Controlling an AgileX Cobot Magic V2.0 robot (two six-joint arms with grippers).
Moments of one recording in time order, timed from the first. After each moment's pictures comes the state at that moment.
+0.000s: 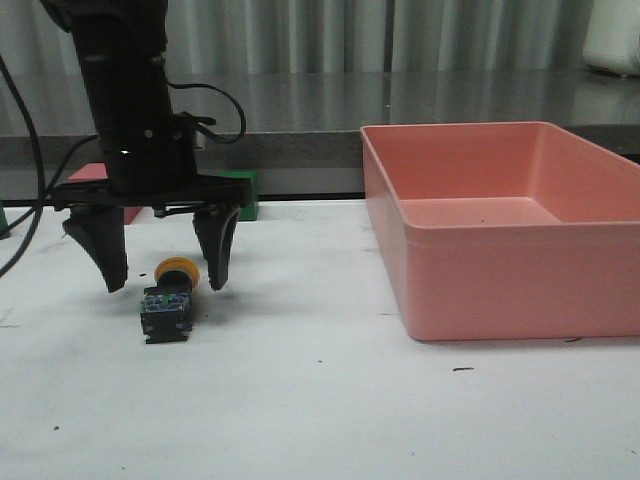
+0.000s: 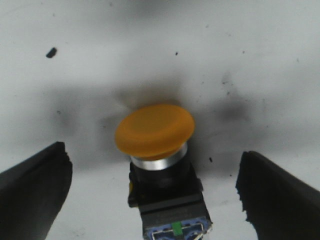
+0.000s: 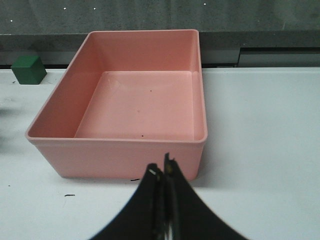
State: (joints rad) left arm -0.39 2.14 -1.66 -0.08 1.14 -0.24; right arm 0.16 0.25 -0.41 -0.10 0.55 0.20
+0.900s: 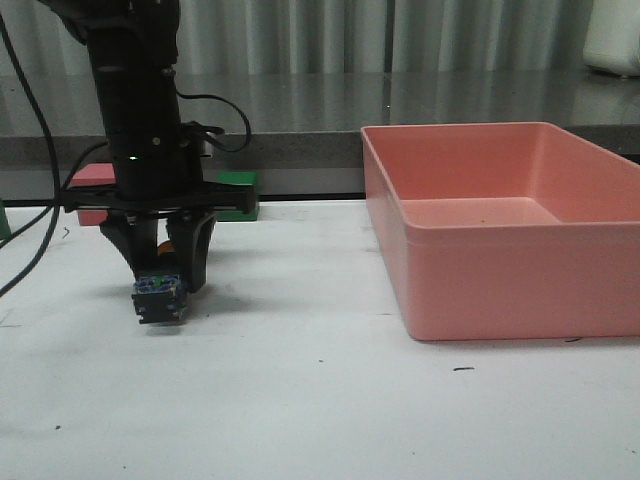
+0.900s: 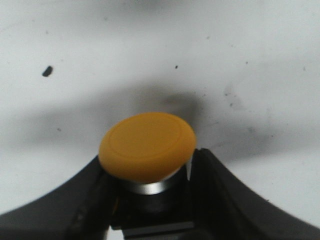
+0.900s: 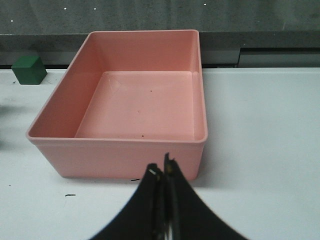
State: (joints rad) left arm -0.39 2.17 -1.72 -0.07 1.17 -0.21; right arm 0.16 0.25 -0.41 -0.10 0.55 0.20
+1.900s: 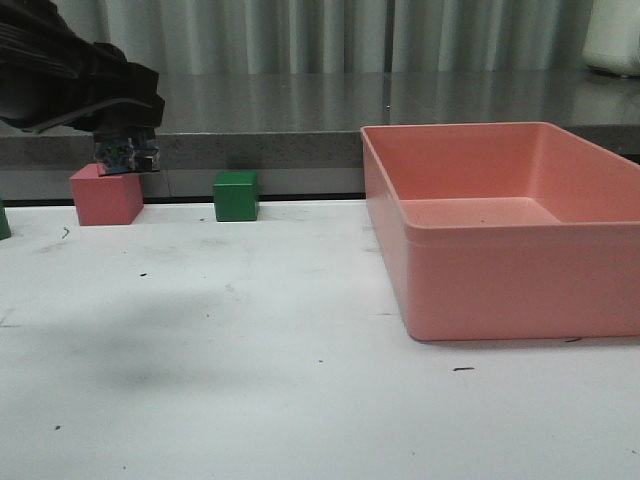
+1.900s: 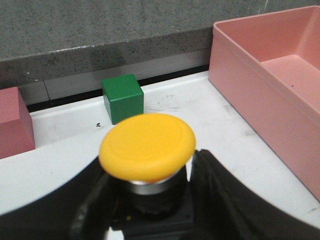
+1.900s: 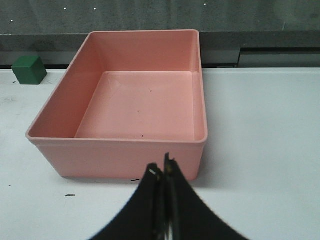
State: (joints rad) left arm -0.39 1.47 -0.70 0.17 -0.33 -0.20; right arm 0.16 0.25 -0.41 -0.10 0.55 0.20
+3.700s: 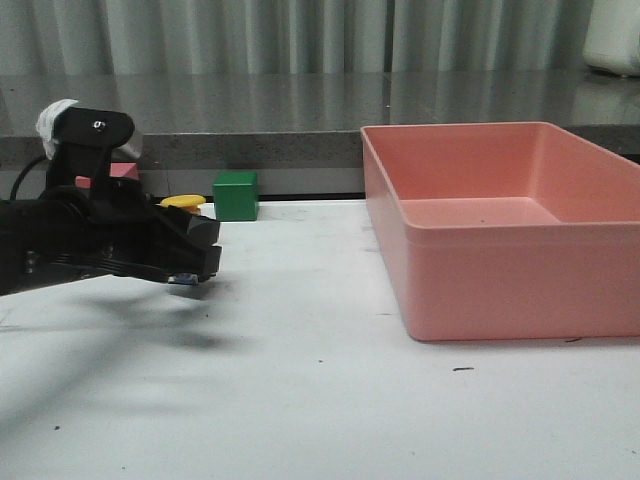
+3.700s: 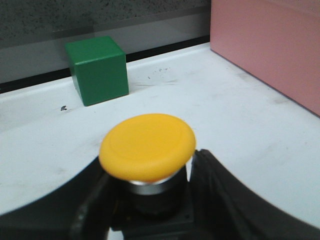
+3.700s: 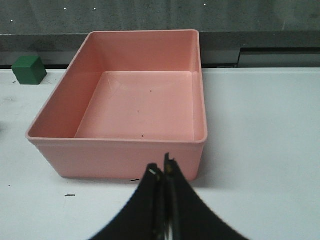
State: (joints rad) left arm -0.39 2.03 -0.70 0.13 -1.00 -0.06; right arm 0.16 0.25 -0.41 -0.10 0.55 0.20
